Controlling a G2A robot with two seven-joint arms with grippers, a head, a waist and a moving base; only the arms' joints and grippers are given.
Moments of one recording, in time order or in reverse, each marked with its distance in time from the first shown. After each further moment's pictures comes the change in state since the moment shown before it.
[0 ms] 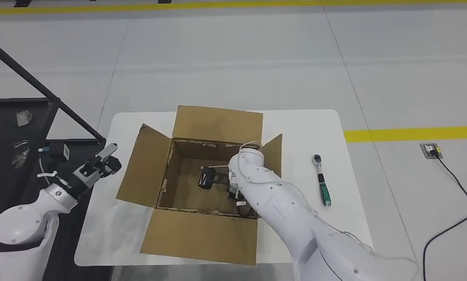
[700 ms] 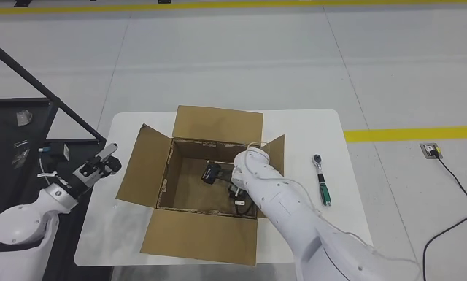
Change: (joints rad) left arm -0.002 -0.004 -0.007 0.008 0.002 -0.005 -0.010; right arm -0.003 0.012 0.064 0.005 0.118 0.089 0.102
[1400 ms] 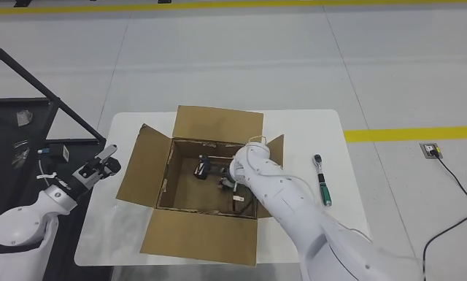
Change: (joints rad) left arm 0.013 -0.004 -0.009 -0.011 0.005 -0.001 0.001; right arm 0.018 0.038 -0.008 -0.056 -0.067 -0.122 -0.263
